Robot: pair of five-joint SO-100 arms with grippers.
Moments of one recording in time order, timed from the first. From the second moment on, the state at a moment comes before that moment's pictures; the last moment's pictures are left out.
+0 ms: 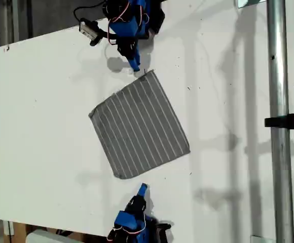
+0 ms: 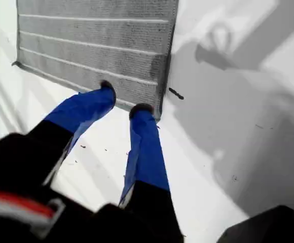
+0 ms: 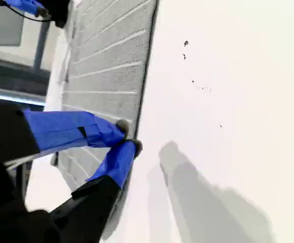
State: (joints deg) arm 0 -5.3 199.2 178.5 74.2 -55.8; arm 1 8.6 188.5 166.1 83.2 86.0
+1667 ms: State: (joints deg) arm 0 -2.0 143.3 130.6 71.3 -94.6; arm 1 -1.0 150.4 123.1 97.0 76.0
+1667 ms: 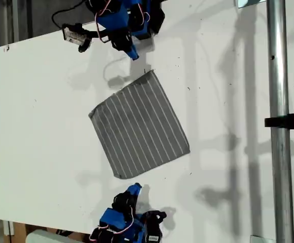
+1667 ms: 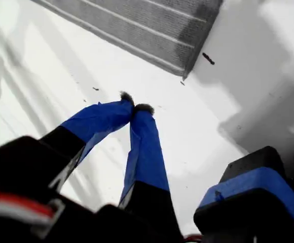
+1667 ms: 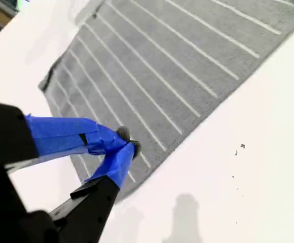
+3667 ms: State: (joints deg) arm 0 10.3 89.2 72.2 93.1 -83.1; arm 1 8.5 102.3 134.7 64.5 48.4
